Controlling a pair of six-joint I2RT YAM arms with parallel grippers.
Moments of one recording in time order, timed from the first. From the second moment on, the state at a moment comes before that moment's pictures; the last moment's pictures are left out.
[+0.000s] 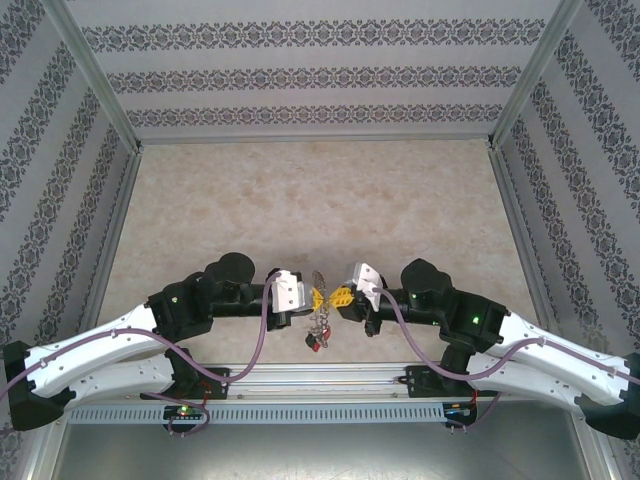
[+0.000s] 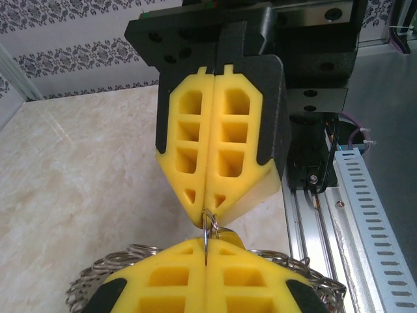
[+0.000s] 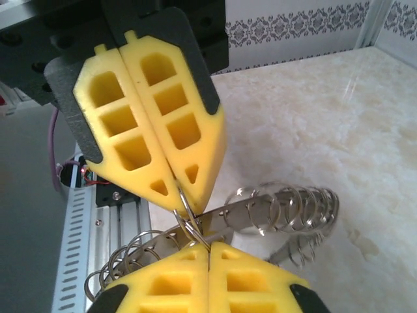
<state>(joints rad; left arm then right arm) -1.03 0.87 0.81 -0.32 0.29 0.33 1.07 0.71 0.70 -0.33 -0.26 -0.02</state>
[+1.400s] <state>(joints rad) -1.03 0.82 0.74 -0.18 0.30 0.32 0.98 0.70 0.76 -0.39 -0.35 0.06</state>
